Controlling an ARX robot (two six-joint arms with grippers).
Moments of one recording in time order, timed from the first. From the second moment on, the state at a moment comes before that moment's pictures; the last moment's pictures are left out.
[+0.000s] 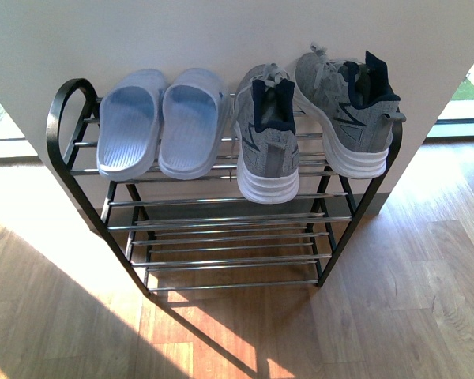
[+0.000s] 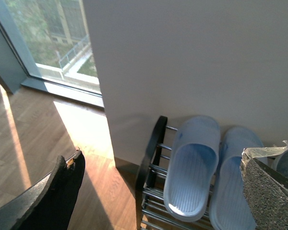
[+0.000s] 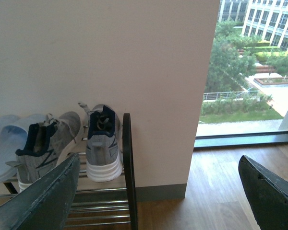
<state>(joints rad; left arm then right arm) -0.42 1.32 0.73 0.23 -0.69 -0.35 0.00 0.00 0.02 0.00 0.00 0.00</state>
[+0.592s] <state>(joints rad) -0.23 0.93 0.25 0.67 -0.23 -0.02 0.00 0.00 0.02 0.00 0.00 0.00</state>
